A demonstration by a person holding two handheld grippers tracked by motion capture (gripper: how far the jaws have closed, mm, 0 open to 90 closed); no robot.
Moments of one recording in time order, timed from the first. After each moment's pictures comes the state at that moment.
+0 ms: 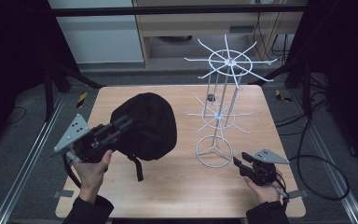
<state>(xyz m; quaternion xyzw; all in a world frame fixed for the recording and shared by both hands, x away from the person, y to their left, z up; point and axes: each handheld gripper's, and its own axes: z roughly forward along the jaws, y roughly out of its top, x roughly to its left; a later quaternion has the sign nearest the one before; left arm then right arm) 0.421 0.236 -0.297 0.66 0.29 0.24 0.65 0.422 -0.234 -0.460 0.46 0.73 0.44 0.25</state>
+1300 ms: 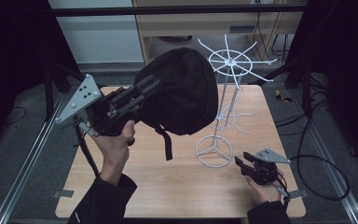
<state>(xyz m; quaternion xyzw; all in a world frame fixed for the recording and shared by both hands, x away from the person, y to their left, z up) 0.422 0.156 -0.204 0.61 0.21 0.22 0.73 0.424 -0.238 -0.463 0.47 0.72 0.44 0.25</state>
